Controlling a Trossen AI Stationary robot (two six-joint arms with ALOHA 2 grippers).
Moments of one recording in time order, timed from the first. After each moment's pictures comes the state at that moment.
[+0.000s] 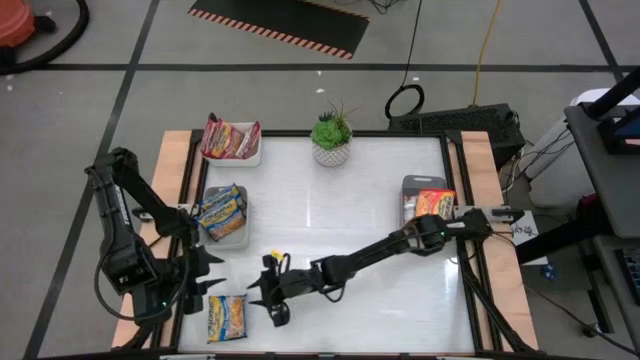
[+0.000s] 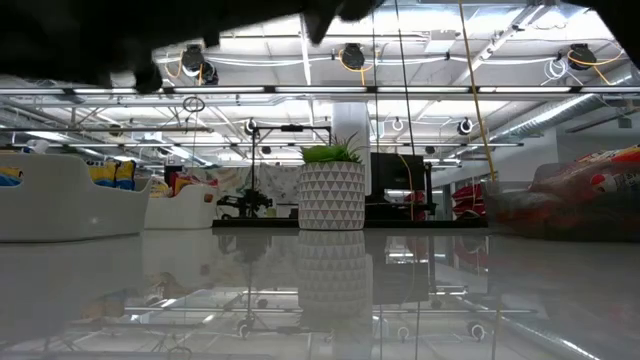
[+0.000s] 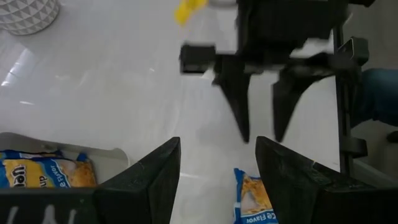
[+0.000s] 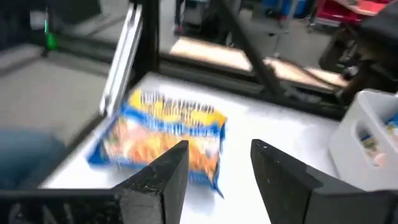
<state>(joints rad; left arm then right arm) -1.11 1.28 1.24 -1.28 -0.69 -1.22 0.34 2.42 1.87 0.24 0.13 -0.04</state>
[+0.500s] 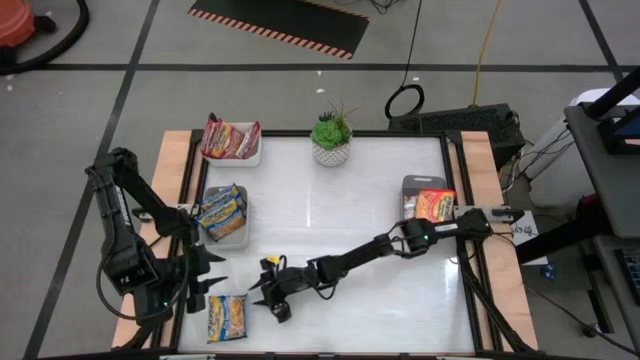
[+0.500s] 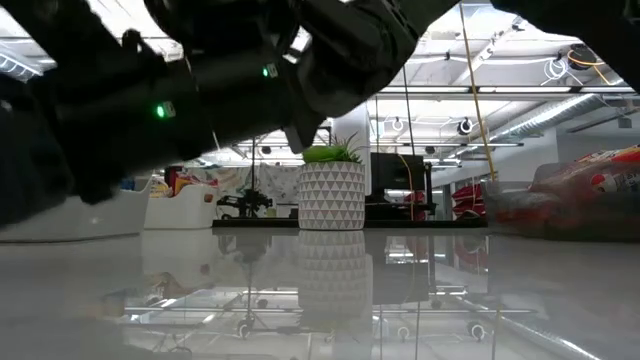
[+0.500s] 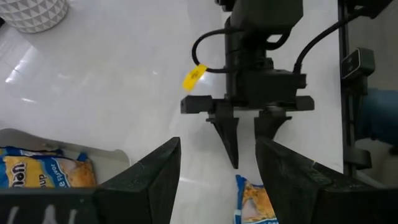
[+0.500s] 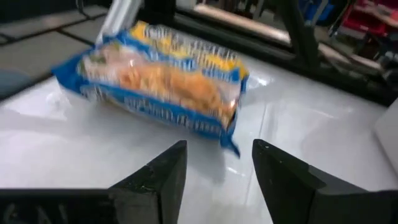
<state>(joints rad) -1.11 1.28 1.22 -1.28 -0.72 -1.27 0.30 2.59 1.88 0.38 0.02 -0.18</state>
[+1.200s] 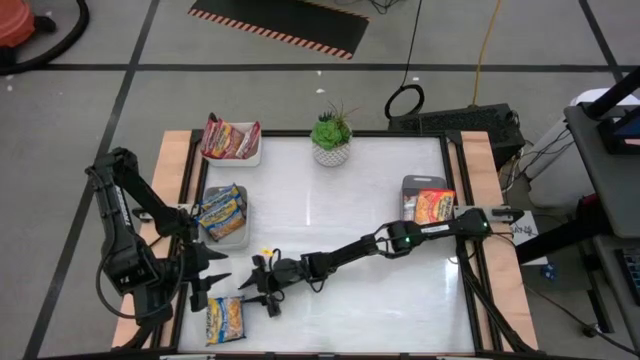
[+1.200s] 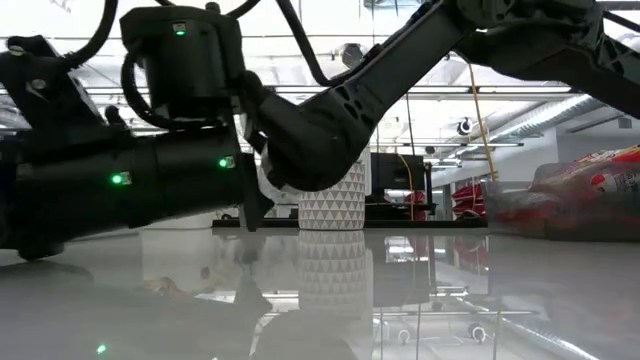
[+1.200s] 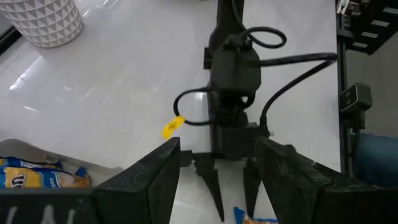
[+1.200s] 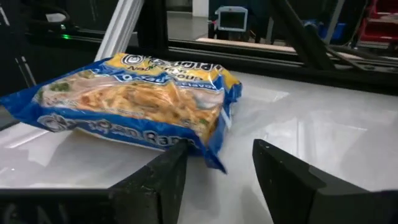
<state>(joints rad) -1.11 1.28 1.22 -1.27 -0.82 -1.32 0.25 2.81 2.07 0.56 -0.14 -0.01</state>
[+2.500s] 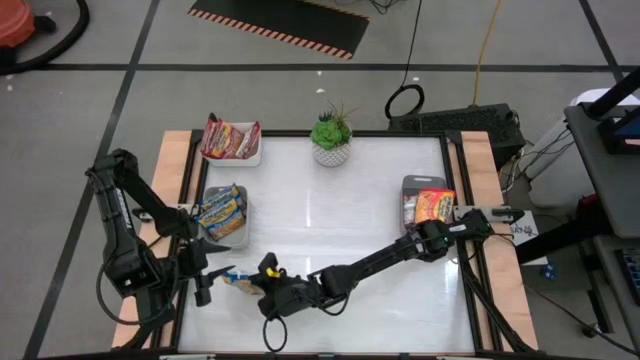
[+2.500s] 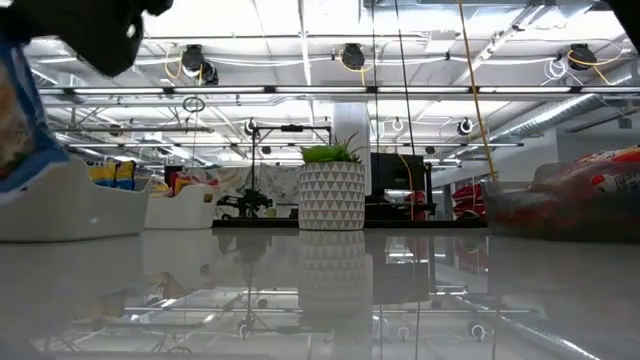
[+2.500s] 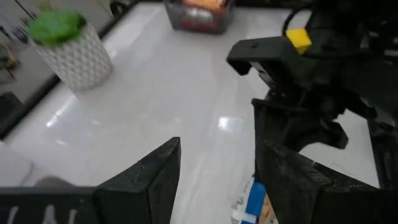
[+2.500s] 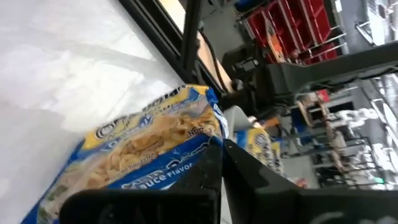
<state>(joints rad) -1.11 1.30 1.22 -1.31 -0.96 -1.29 0.40 2.42 2.07 -0.08 0.59 -0.74</state>
